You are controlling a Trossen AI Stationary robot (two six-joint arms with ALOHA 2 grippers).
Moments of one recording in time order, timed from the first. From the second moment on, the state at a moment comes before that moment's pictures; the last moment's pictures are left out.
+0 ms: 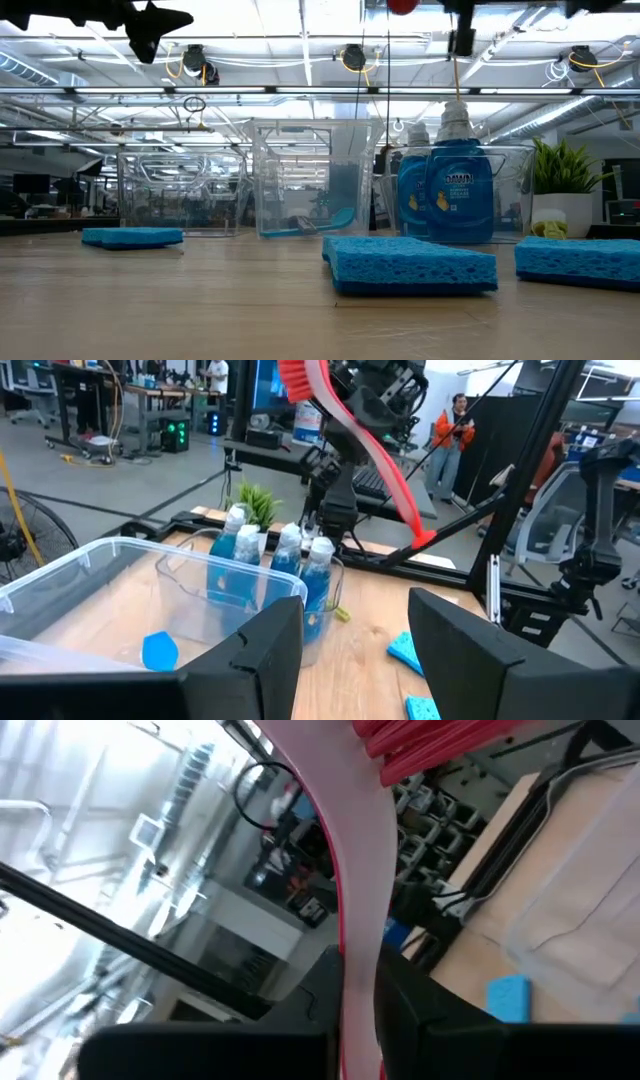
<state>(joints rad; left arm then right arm) 0.07 0.52 0.49 0.00 0.05 -0.20 0.01 0.94 0.64 0.39 0.08 1.04</state>
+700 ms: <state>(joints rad) 0.07 0.52 0.49 0.00 0.05 -0.21 -0.33 1.33 1.07 0.12 -0.27 0.80</state>
